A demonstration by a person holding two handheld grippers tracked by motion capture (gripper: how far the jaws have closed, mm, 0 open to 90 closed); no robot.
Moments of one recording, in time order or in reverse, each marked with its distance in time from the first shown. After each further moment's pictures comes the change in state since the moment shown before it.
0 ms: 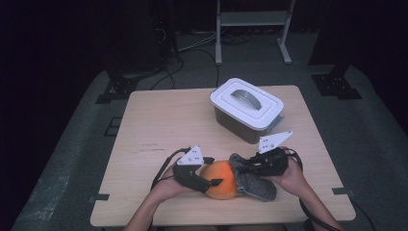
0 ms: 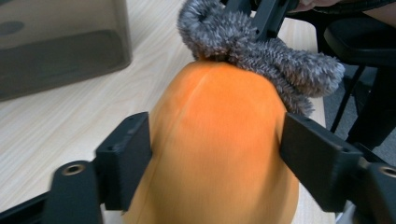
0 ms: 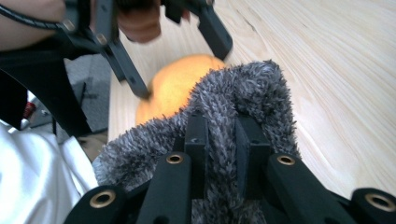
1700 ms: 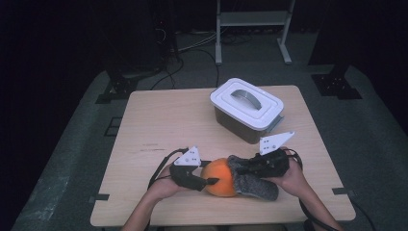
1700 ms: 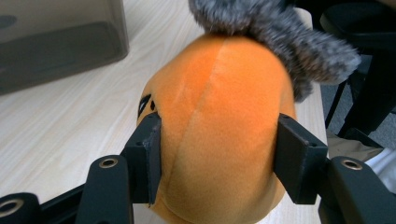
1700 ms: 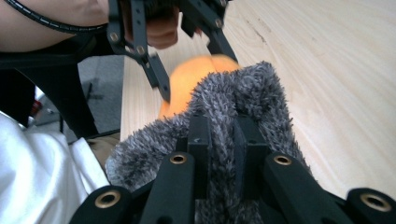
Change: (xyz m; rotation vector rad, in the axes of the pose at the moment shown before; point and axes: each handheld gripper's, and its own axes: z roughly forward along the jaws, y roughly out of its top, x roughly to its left) left arm 0.002 -0.001 -0.009 0.023 -0.021 0.042; right arm 0.007 0.005 -0.004 -0.025 0.035 -0.025
